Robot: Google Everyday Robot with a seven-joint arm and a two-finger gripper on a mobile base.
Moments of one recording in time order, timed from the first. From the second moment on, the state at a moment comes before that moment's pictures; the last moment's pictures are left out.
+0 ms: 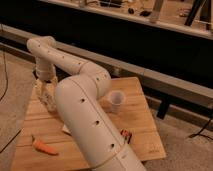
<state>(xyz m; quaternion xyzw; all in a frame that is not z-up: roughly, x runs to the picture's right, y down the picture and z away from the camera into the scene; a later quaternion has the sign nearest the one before) -0.331 0.005 0.828 -0.44 0.09 0.30 0.84</state>
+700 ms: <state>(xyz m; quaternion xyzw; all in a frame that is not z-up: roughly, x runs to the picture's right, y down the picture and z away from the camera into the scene) -0.345 -0.017 0.847 -0.36 0.09 0.26 0.89</state>
